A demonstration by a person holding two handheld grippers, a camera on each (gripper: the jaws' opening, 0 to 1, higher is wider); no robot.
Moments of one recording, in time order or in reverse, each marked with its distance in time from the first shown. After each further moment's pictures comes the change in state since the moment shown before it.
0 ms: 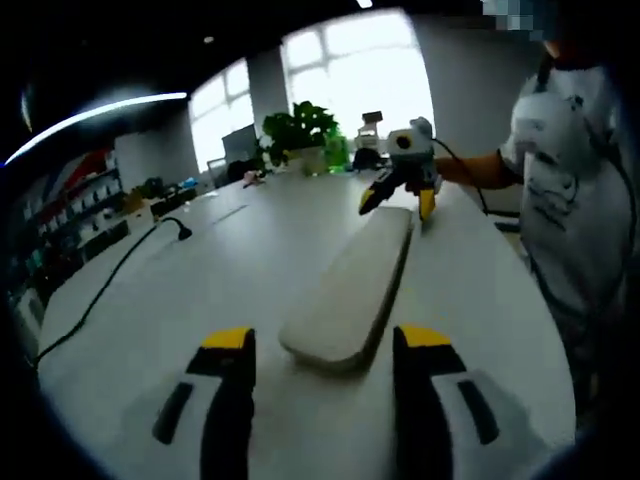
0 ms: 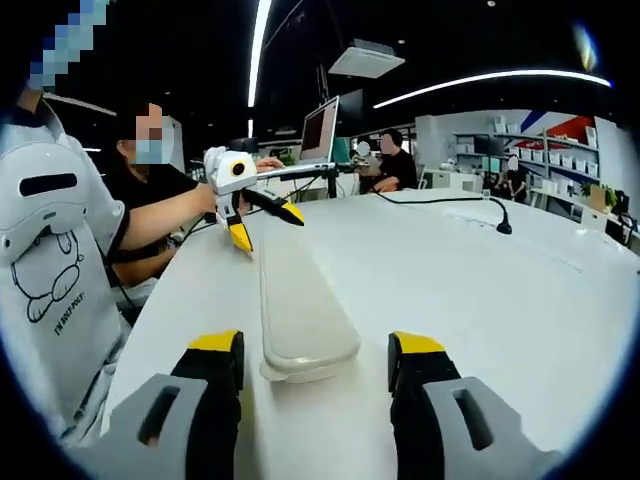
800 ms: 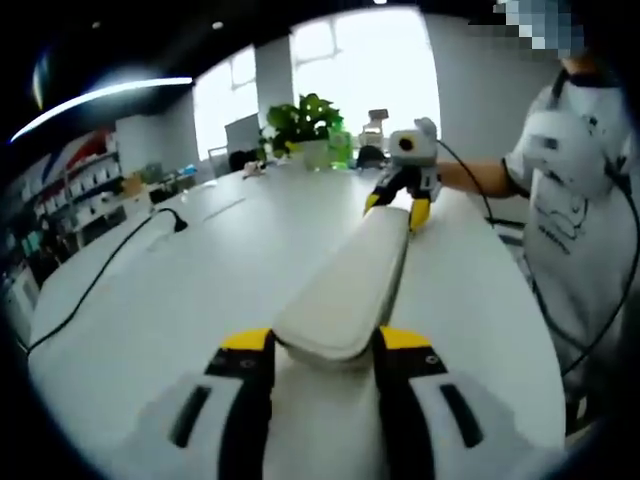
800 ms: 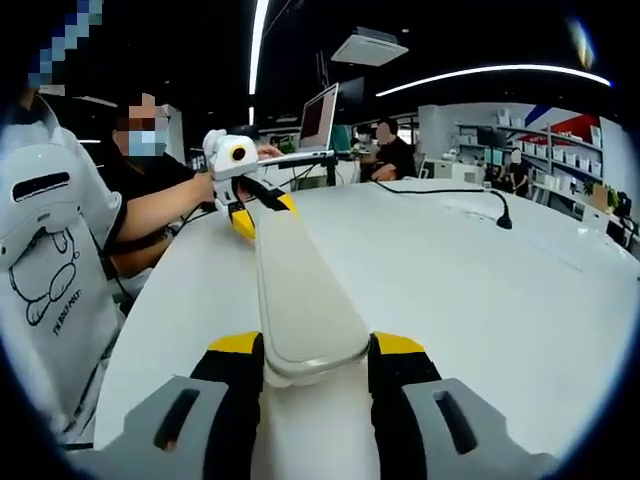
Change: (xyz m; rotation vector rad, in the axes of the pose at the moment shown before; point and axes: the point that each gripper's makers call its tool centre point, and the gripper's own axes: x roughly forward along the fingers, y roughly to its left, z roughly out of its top) left arm 0.012 0.008 0.023 -0.071 -0.033 0.006; right arm -0.007 -0.015 -0.002 -0.004 0.047 0.001
